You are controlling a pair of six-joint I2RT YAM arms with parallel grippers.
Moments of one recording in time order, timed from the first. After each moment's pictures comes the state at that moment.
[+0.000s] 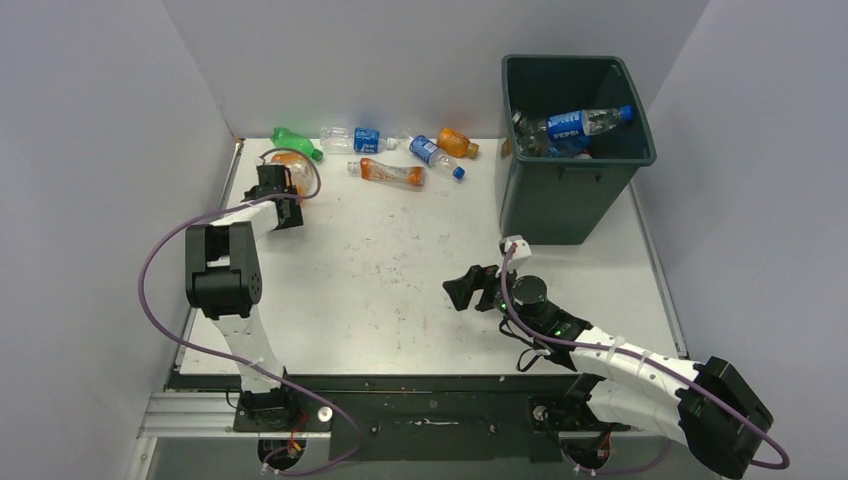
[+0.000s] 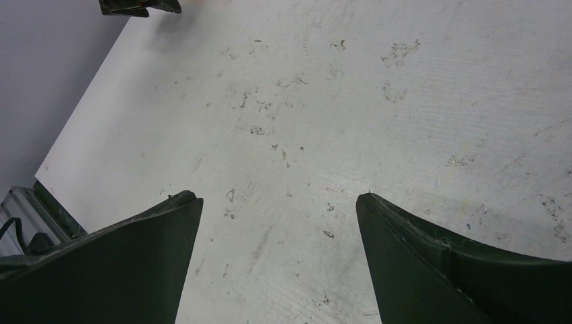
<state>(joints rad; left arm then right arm) 0.05 1.94 1.26 -0.21 -0.34 -0.12 0.79 1.00 0.34 0.39 0.11 0.54</state>
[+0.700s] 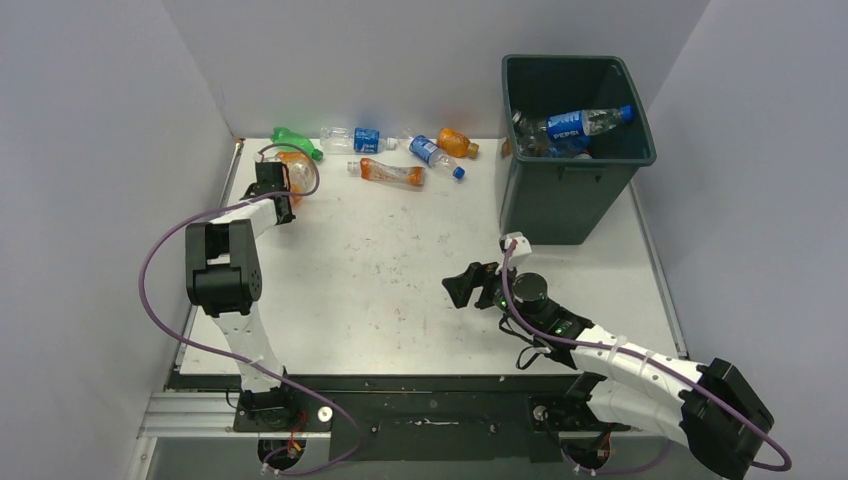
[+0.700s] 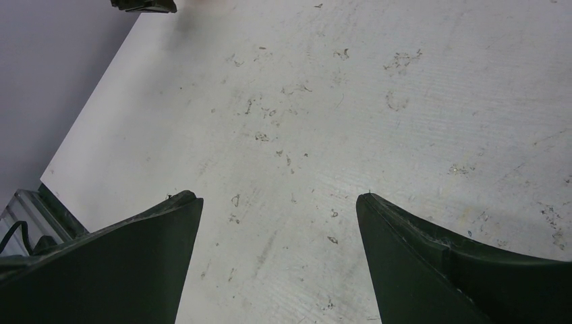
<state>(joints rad) 0.07 1.98 1.30 -0.16 -0.30 -0.11 0.79 1.00 0.37 0.36 0.11 0.53</state>
